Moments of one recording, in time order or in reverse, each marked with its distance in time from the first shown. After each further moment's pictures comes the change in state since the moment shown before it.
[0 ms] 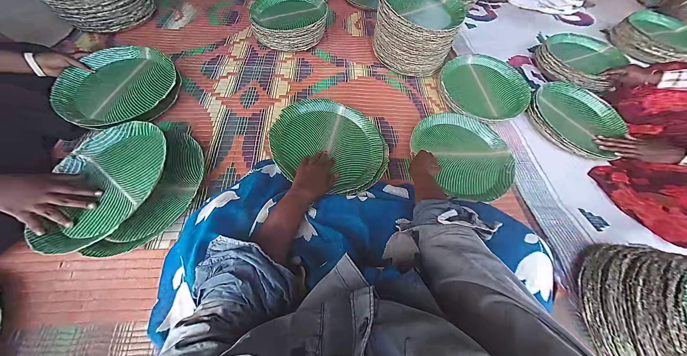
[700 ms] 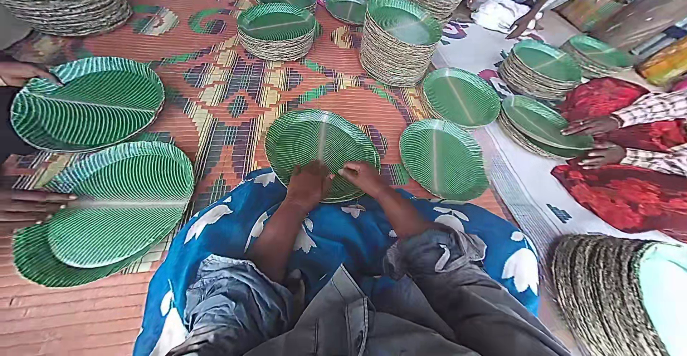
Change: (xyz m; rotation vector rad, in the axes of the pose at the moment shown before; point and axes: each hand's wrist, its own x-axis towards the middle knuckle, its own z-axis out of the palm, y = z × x) left_hand -0.018 0.000 -0.010 -0.104 0.062 0.017; right_hand -0.088 -0.057 0.014 0.358 -0.180 -0.928
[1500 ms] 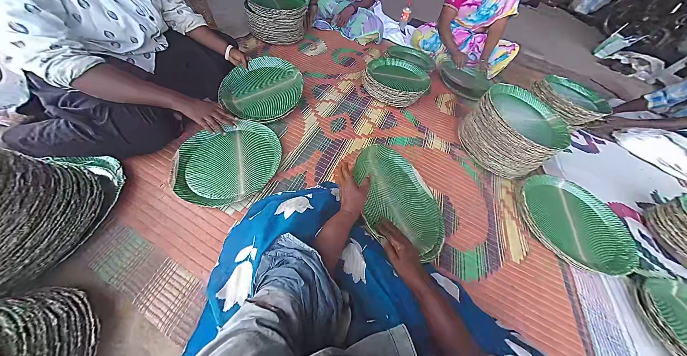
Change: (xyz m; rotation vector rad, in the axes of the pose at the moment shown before) left_hand 0.013 -0.054 -0.007 -1.058 0.898 -0.426; right_hand -0.019 -0.019 0.054 -0.012 -0.151 -0.302
